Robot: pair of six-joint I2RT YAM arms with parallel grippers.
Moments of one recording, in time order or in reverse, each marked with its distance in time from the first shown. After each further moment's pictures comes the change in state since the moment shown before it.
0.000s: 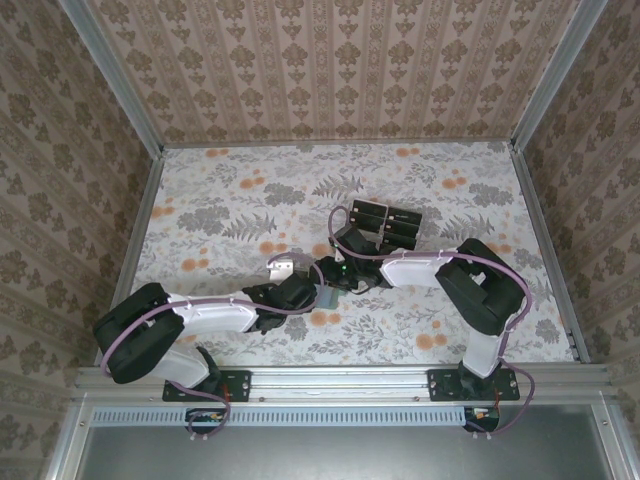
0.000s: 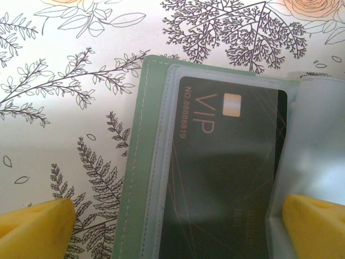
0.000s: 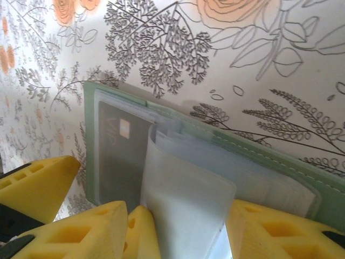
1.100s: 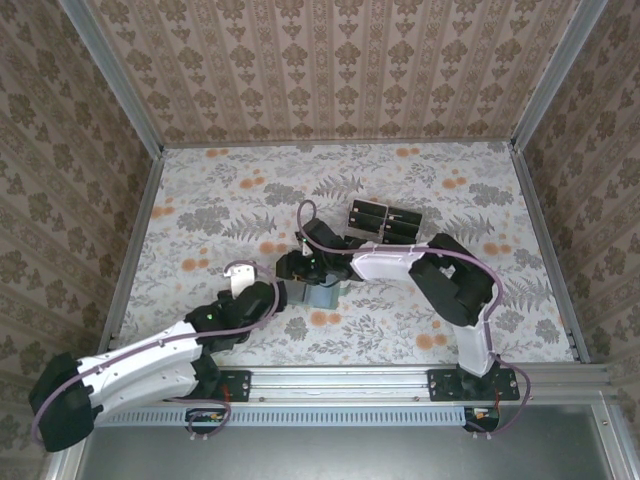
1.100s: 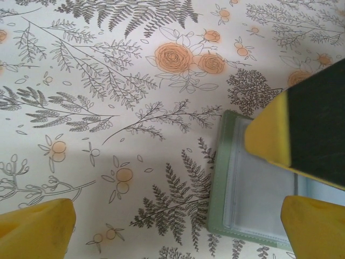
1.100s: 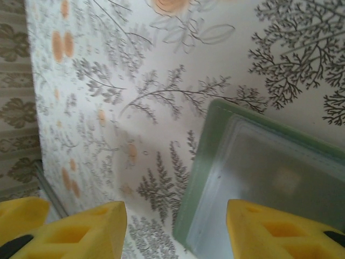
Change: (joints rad) left arm 0.022 -0.603 -0.145 -0.259 -0.114 -0.029; right arm 0.095 0.188 0.283 -0.035 -0.039 0.048
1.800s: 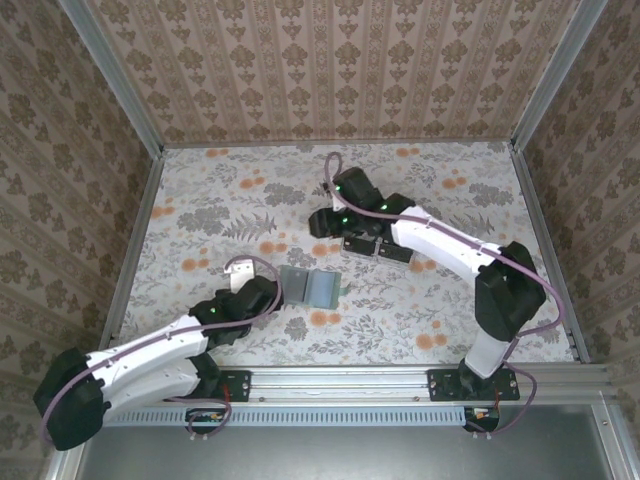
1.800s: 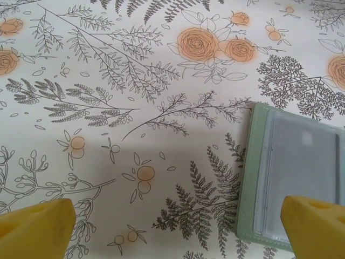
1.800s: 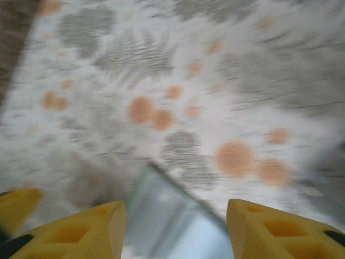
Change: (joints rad) left arm 0.080 0.101 0.028 -0.001 0.040 0.043; right arm -0.198 -0.282 0.191 -0.511 0.220 -0.521
